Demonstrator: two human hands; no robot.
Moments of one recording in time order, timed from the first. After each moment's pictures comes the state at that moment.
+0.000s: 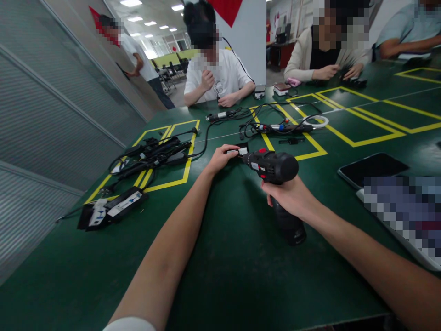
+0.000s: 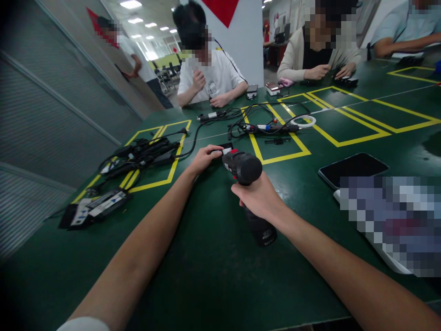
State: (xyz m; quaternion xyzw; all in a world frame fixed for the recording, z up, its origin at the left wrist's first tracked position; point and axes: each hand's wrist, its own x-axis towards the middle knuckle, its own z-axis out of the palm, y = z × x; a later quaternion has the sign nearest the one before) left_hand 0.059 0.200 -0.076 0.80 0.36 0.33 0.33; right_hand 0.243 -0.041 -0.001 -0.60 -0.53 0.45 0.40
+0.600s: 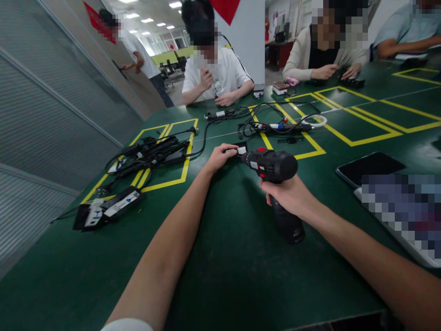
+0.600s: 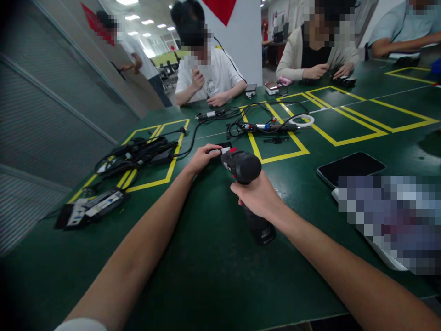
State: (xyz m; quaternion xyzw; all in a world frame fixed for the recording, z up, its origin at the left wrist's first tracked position) left_hand 0.060 0.200 -0.075 0.80 0.37 0.34 0.34; right_hand 0.244 -0.041 0.000 -0.60 -0.53 0.45 0.40
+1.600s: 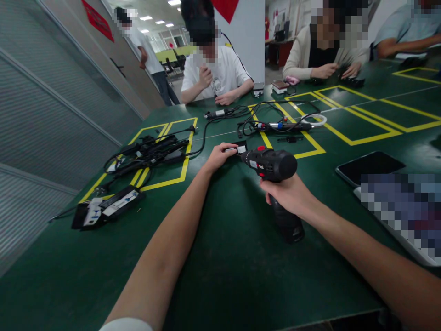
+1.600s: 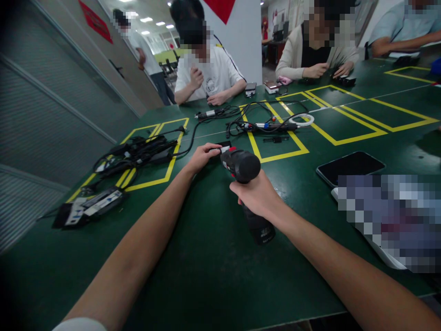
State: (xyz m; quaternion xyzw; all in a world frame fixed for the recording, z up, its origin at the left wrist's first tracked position) left_hand 0.061 0.198 -0.074 0.79 0.37 0.34 0.35; right_hand 0.245 -0.041 -0.003 -0.60 -0.53 0.44 0.40
